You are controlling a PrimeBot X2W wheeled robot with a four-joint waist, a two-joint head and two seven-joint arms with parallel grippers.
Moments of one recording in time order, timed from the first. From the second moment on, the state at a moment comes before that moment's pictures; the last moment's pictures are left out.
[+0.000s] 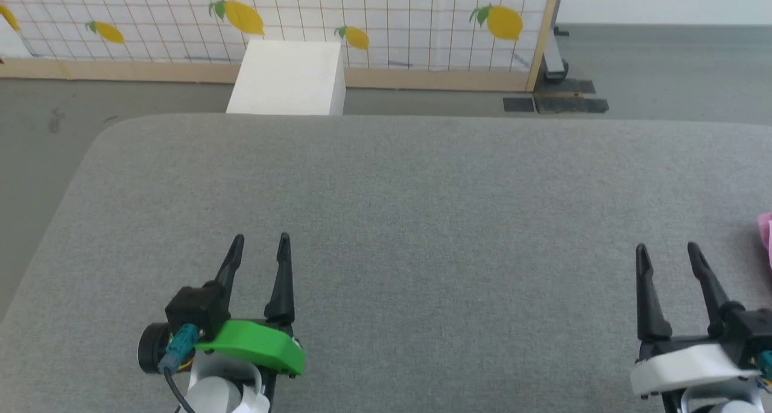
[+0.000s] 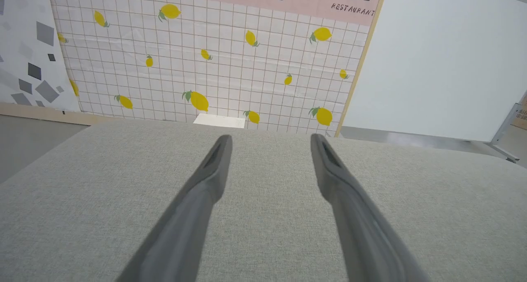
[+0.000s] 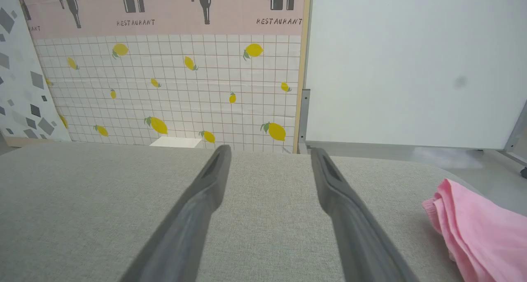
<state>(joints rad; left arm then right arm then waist) -0.10 0.05 -0.11 0.18 -0.23 -0.05 -0.26 0.03 -0.05 -0.15 0.07 0.03 0.13 -0.26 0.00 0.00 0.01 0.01</state>
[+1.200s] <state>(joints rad) -0.06 0.05 -0.11 0.16 -0.25 -0.04 -0.26 0.08 -0.05 -0.11 0.06 0.07 0.13 -0.26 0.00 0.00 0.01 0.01</state>
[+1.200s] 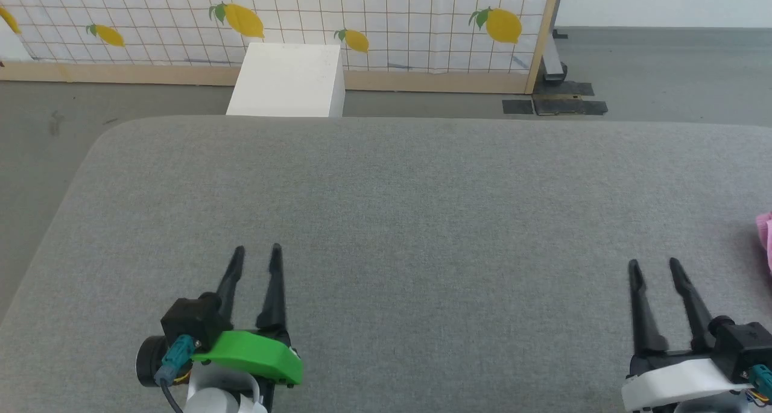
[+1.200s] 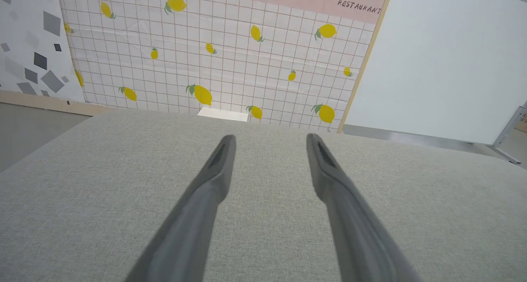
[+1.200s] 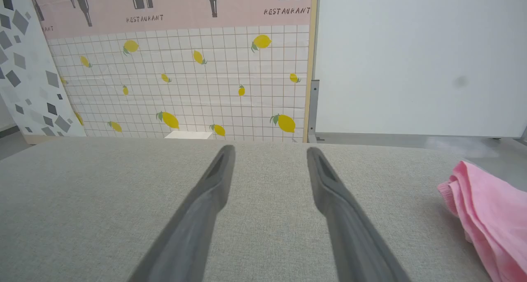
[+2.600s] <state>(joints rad) -0.06 0.05 -0.09 0.13 -0.21 -0.04 -0.20 0.08 -0.05 -0.09 0.05 0.06 0.13 -0.20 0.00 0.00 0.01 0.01</state>
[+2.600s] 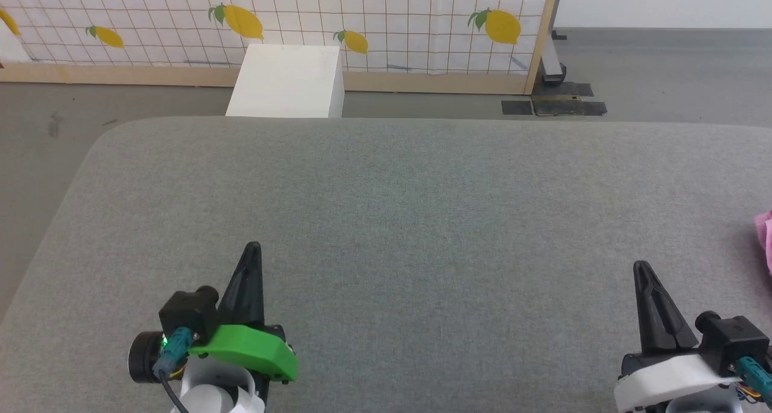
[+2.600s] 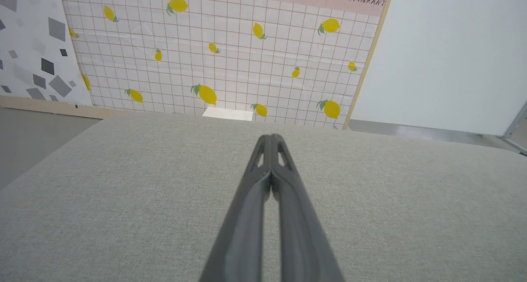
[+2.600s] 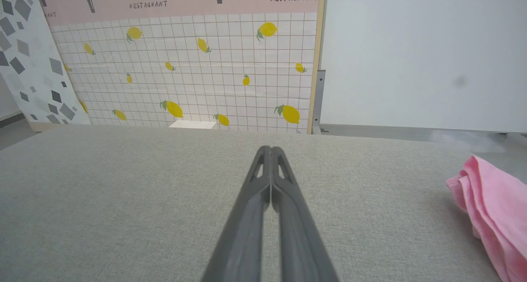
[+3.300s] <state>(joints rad) -0.05 0.05 -0.07 0.10 -0.16 -0.03 -0.16 0.06 -0.05 -0.07 0.04 0.05 0.13 -0.16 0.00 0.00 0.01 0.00</state>
